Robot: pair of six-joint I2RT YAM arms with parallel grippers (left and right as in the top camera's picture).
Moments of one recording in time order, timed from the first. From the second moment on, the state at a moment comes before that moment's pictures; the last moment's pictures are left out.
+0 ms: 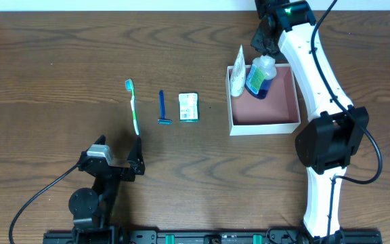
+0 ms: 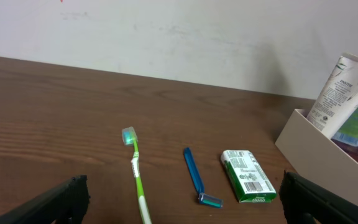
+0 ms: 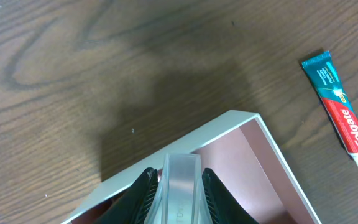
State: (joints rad) left arm 0.07 0.03 0.02 -0.10 0.26 -0.21; right arm 0.27 2.24 2.26 -1.24 0.29 0.75
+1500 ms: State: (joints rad) left arm 0.07 0.03 0.02 -0.10 0.26 -0.21; right arm 0.27 2.24 2.21 -1.19 0.27 0.76
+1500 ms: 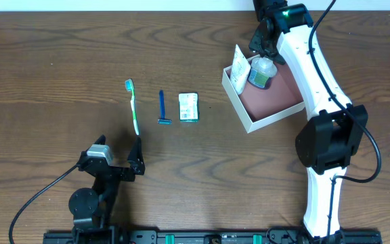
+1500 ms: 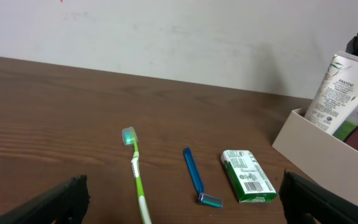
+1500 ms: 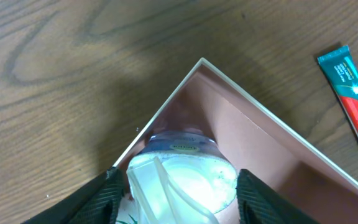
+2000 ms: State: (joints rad) left arm 0.07 0.03 0.02 -0.10 0.26 -0.21; right arm 0.16 2.13 2.26 -1.26 0.29 0.70
